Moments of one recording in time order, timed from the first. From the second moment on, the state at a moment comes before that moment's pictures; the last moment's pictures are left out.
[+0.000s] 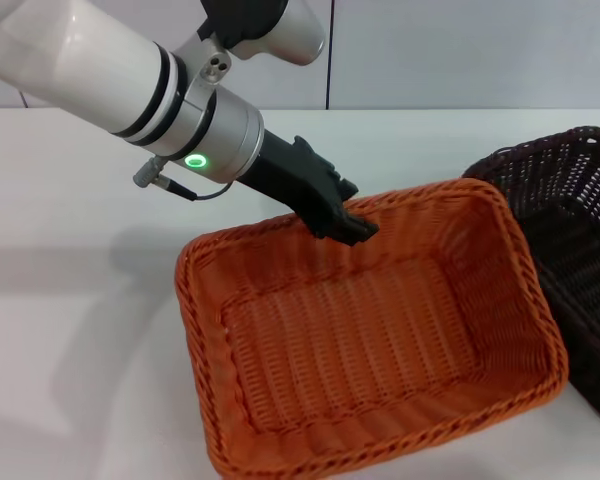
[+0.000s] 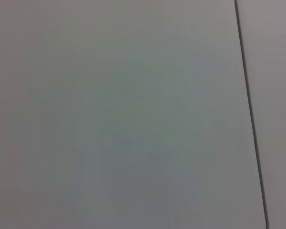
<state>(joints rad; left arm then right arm) -0.84 -2.07 1.36 1.10 2.26 1.33 -2.14 0.72 2.07 -0.21 -0.07 -0.92 -1.13 0.20</state>
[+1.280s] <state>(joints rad) -0.49 -2.07 1.33 1.05 1.41 0.78 -1.47 0.68 2.02 -0.59 -0.45 -1.30 -0.98 0.96</state>
